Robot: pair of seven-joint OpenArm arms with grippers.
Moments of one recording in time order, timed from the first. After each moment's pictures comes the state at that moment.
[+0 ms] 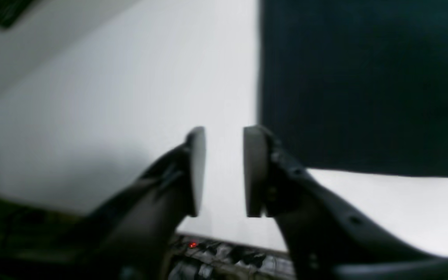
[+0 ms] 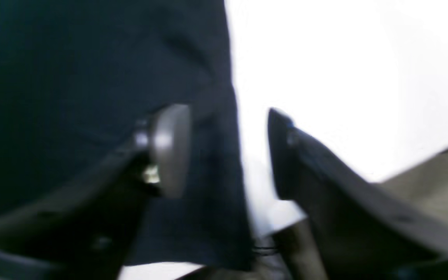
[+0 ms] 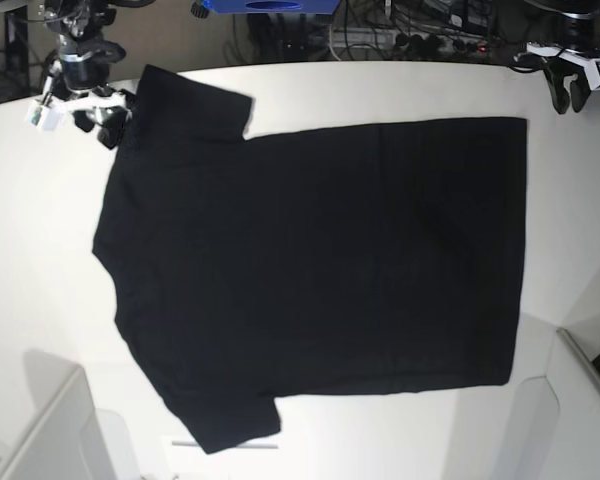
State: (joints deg) left arm 53.5 -14.3 -36.0 102.5 -28.2 -14.8 1.2; right arm -39.7 1.5 22.8 112.6 39.9 0.0 -26.3
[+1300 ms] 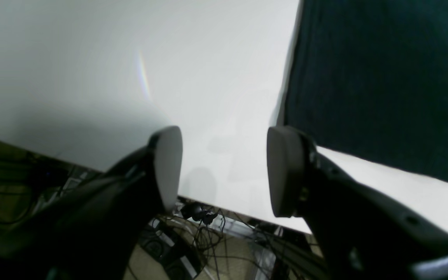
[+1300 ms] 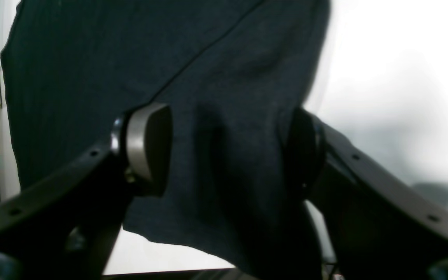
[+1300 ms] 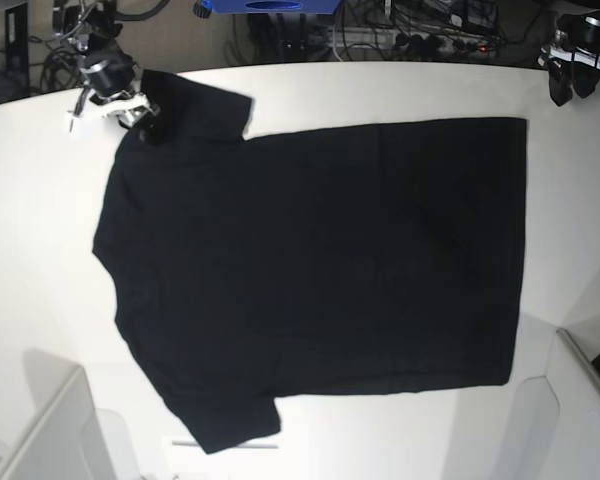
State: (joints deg) left arm 38.1 -8.8 -56.8 92.8 -41.2 -38.0 33.1; right arm -34.0 5.9 17.6 95.1 48.7 10.0 -31.0
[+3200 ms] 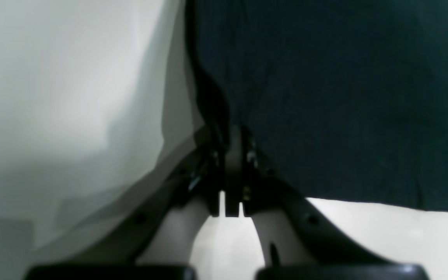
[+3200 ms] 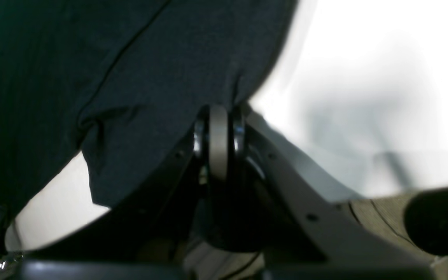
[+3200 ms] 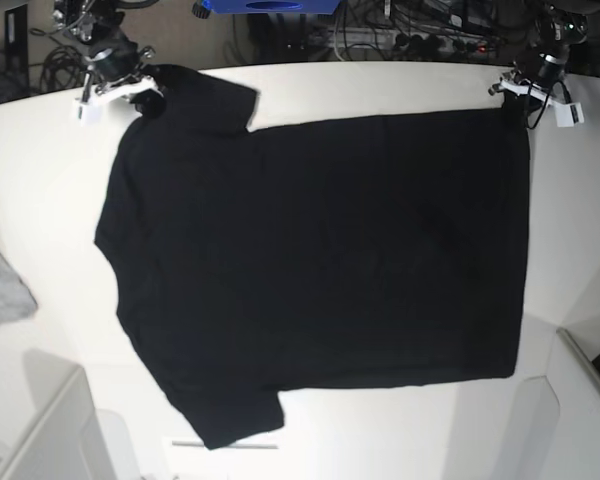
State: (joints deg) left arm 31.6 -9.7 -40.7 86.2 -41.4 -33.5 32.3; right arm -37.3 6.0 17.3 97.9 47.1 8.5 -34.8
